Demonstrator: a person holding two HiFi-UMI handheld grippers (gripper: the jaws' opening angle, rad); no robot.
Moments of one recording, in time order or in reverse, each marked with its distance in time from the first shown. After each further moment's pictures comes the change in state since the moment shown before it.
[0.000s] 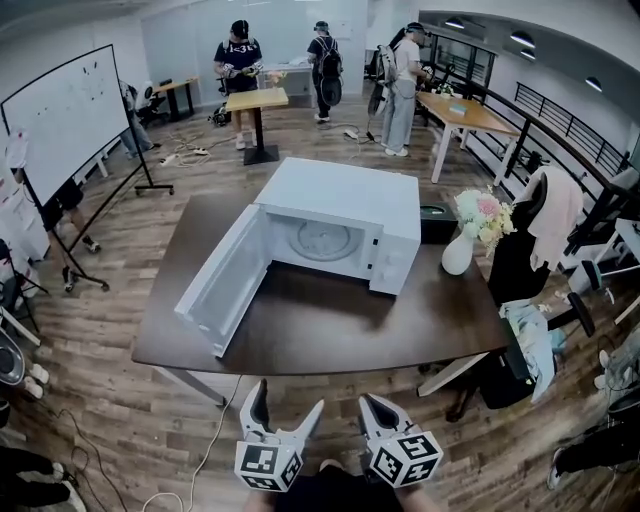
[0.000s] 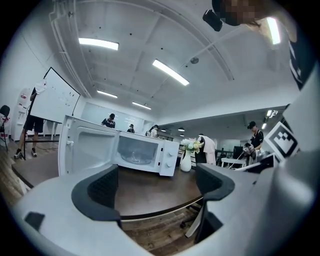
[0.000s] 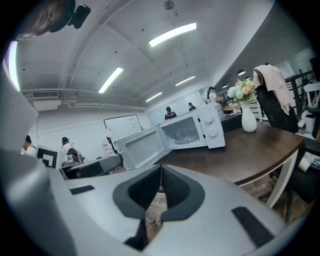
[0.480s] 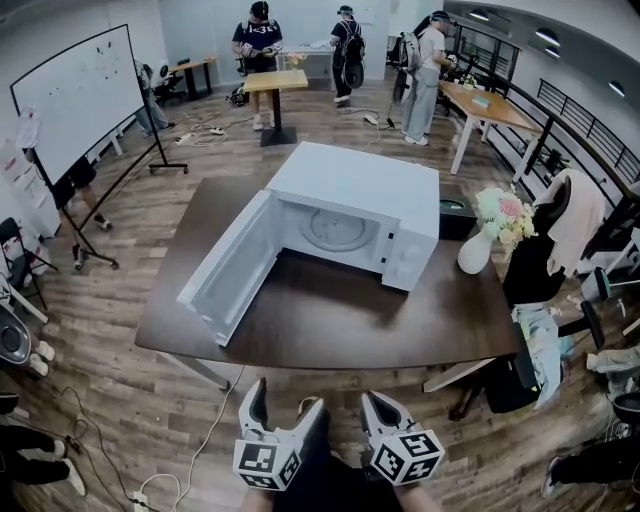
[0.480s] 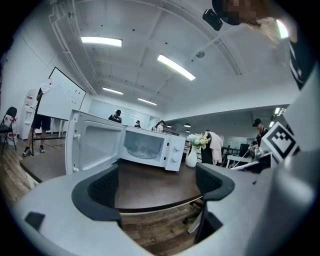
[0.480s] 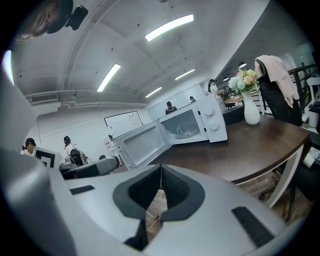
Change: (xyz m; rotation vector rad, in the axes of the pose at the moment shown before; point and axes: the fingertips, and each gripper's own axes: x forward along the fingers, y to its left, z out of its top) left arm 0.004 0.010 -0.014 -0.023 0.051 0.069; right arm 0.016 -0.013 -0.007 0.030 0.058 0.028
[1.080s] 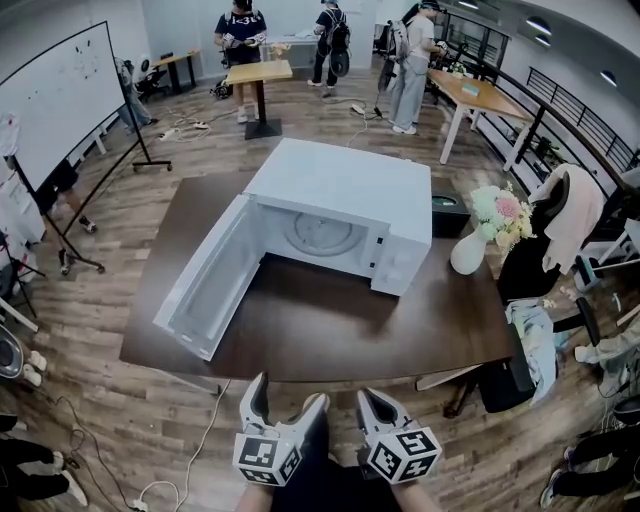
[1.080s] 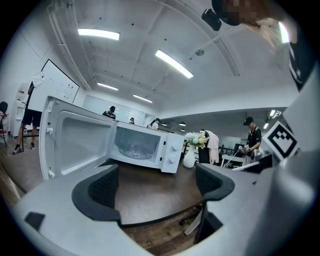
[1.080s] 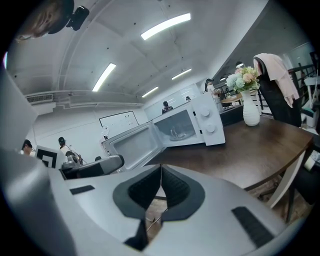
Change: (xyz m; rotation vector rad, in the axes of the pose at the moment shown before) left arm 0.065 -0.002 0.005 -0.002 0.024 -0.065; right arm 0.034 -0.032 0.020 0.018 0.005 -0.030
